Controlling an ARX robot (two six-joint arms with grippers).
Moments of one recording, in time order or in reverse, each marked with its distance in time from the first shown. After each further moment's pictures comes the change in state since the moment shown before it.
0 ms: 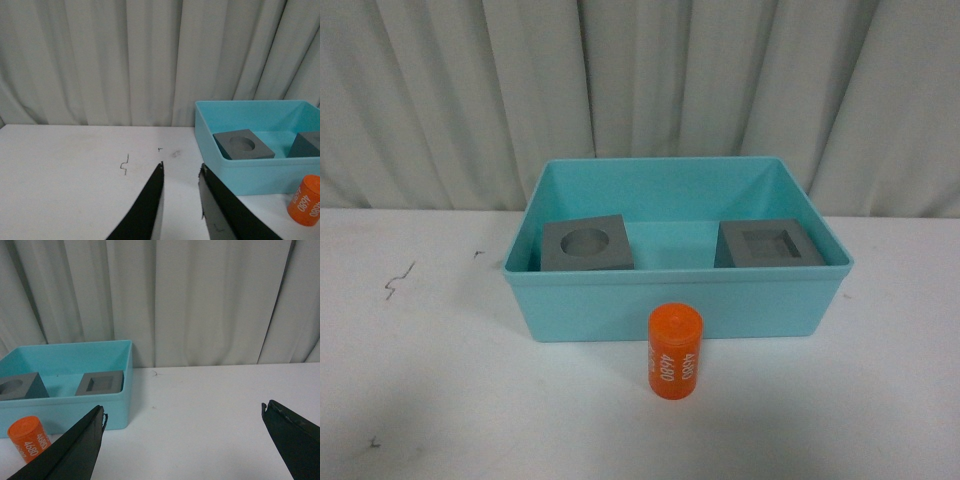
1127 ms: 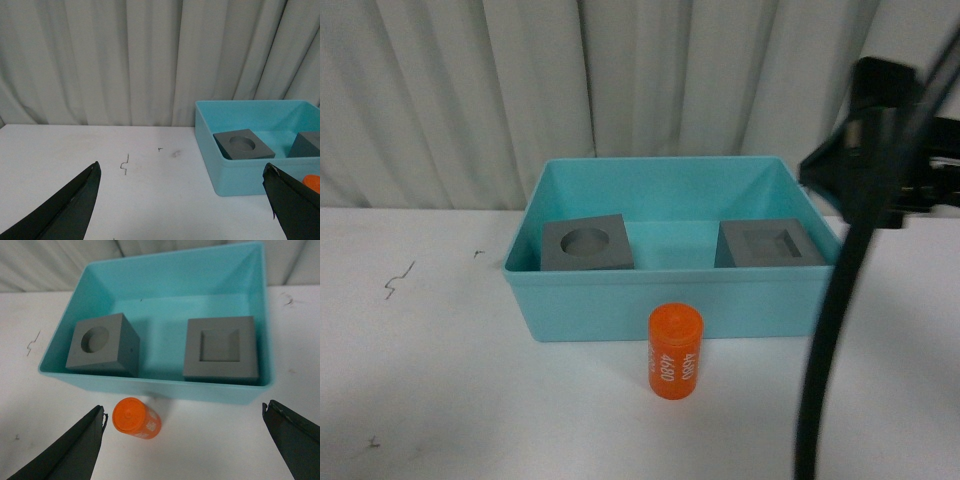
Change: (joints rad) left arm 0.000 0.000 0.000 0.000 0.000 0.000; right arm 0.336 1.389 0.718 0.160 -0.041 0.231
